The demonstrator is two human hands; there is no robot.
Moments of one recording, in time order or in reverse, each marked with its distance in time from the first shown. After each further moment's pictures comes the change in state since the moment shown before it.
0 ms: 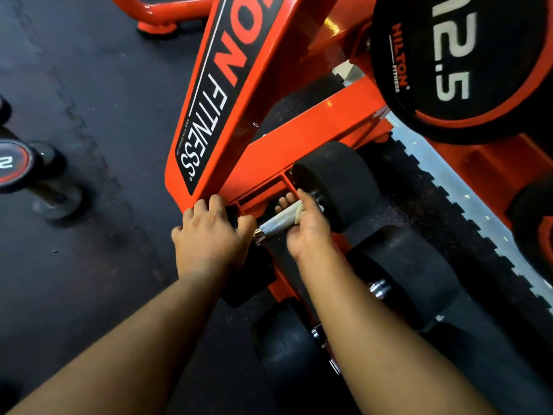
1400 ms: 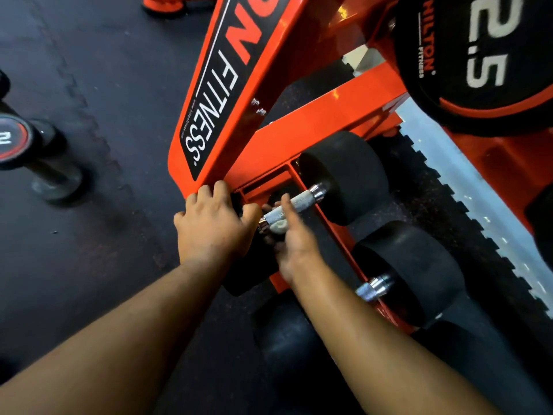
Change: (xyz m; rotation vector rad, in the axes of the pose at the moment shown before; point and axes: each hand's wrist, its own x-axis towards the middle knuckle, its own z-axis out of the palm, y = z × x) left_hand -0.001 -0.001 -0.001 -0.005 -0.005 0.015; right_hand -0.022 0.032 -0.025 -0.331 -0.106 0.081
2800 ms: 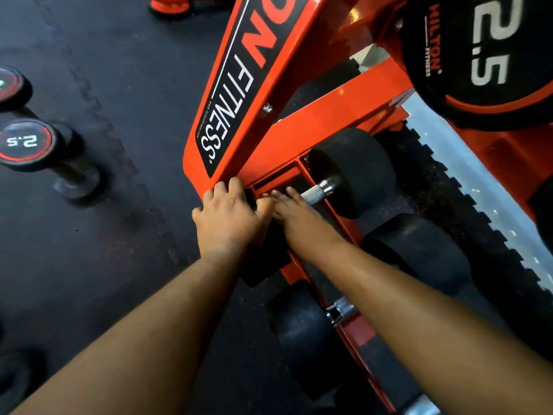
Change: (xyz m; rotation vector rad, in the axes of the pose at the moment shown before) left_hand -0.001 0.000 -0.001 0.006 -0.019 -0.033; right_hand 0.013 -0.019 -0.011 -2.177 -0.463 -0.946
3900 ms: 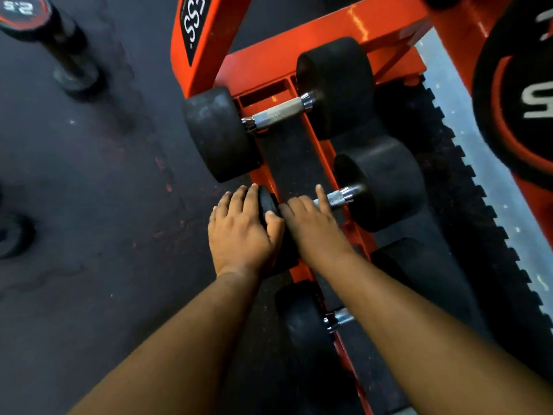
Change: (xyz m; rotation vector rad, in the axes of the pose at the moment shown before) left_hand -0.209 0.036 0.078 -0.052 0.036 -0.069; right_hand -0.187 -0.015 0.061 -0.227 -0.050 0.038
